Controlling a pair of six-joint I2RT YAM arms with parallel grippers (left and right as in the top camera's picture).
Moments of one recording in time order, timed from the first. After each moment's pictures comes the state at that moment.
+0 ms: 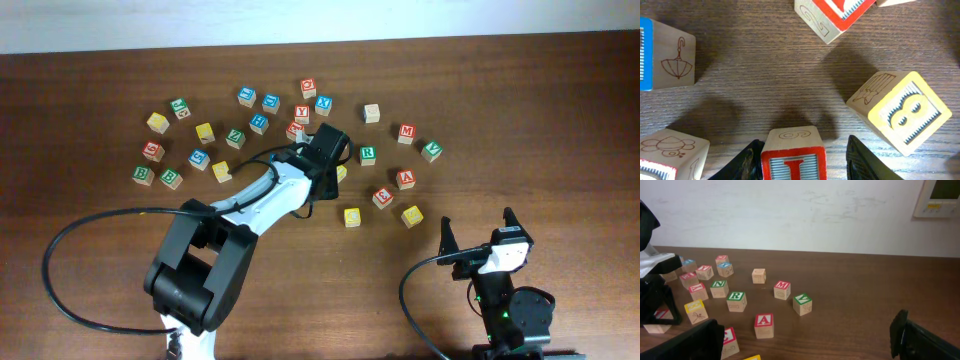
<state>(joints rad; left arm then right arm) -0.58 2.03 1.34 -0.54 -0.17 -0.56 0.00 0.01 0.01 -0.07 -0.07 0.00</state>
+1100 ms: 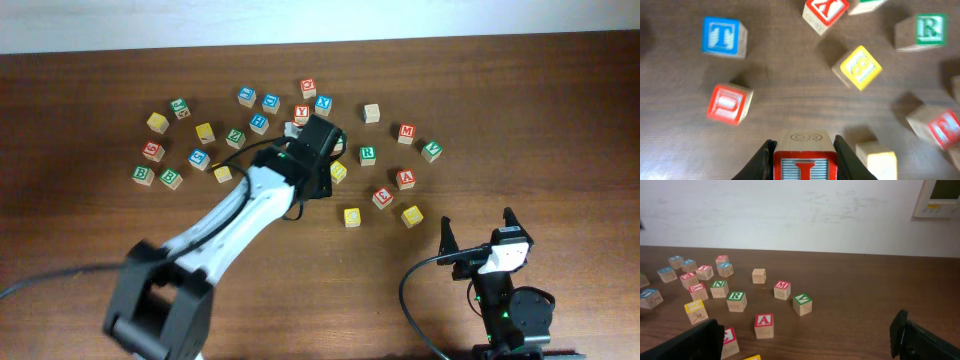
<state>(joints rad) -0.58 1.80 1.34 -0.75 -0.15 -0.57 0.00 0.01 0.01 -0.07 -0.07 0.00</state>
